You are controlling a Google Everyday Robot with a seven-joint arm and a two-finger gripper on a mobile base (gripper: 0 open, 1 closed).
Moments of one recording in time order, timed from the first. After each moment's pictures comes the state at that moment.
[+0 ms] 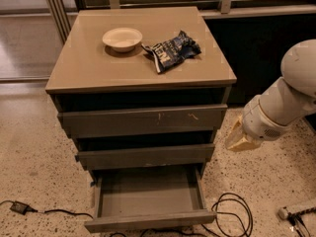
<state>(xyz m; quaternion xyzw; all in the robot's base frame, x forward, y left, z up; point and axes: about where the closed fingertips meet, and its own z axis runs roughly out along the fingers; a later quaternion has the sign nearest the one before) 0.454 -0.199 0.769 -0.66 0.73 0.08 0.15</state>
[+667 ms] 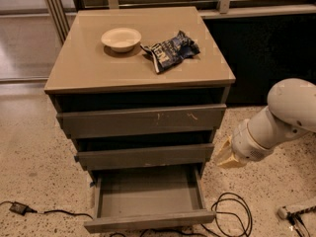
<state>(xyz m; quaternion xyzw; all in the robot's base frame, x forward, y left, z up) 0.450 -0.185 0.698 -0.64 0.74 0.12 0.17</state>
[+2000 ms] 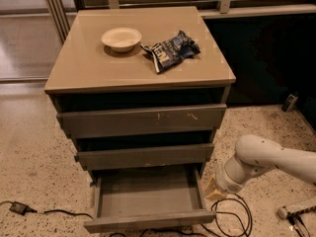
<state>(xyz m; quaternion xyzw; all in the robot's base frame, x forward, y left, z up) 0.442 -0.186 0.481 -0.63 0.75 0.19 0.11</state>
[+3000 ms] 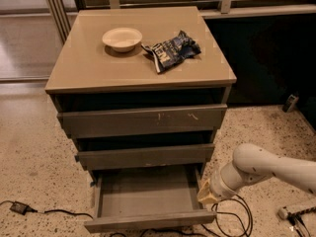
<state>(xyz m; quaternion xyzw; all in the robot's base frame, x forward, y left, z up) 0.443 -0.164 0.458 -0.62 0.75 0.21 0.14</state>
